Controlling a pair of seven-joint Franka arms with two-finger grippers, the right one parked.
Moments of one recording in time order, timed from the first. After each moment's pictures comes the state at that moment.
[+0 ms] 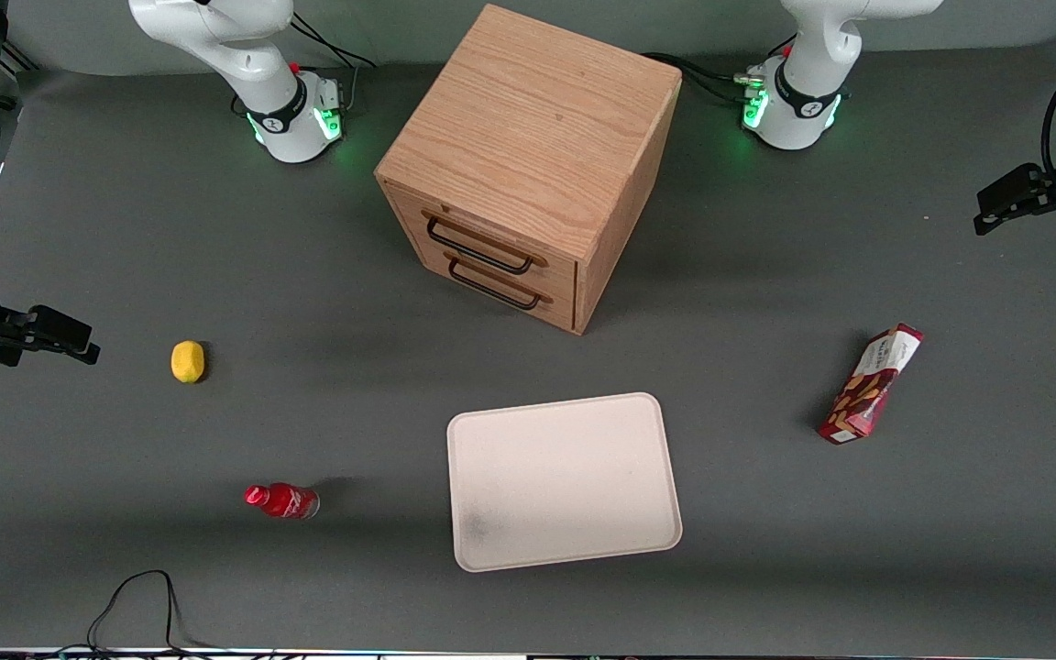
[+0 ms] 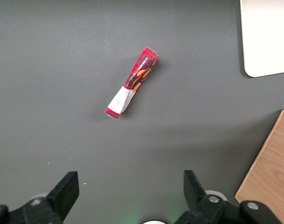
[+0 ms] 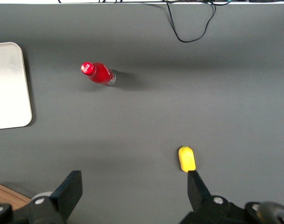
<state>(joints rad) -0.09 -0.10 0.11 -1.67 0.02 1.54 0.06</state>
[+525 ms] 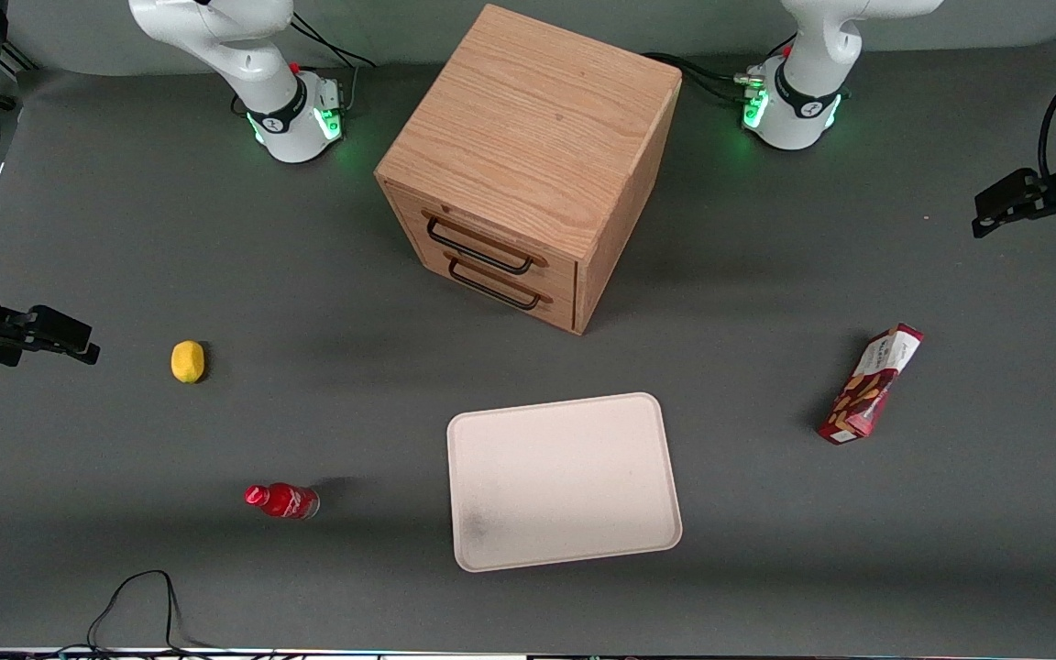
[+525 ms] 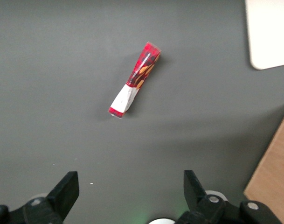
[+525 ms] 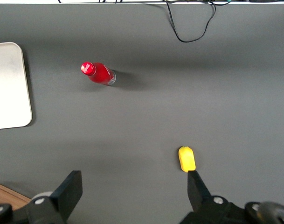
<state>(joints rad) -0.09 -0.06 0.11 -1.69 0.06 1.56 0.12</state>
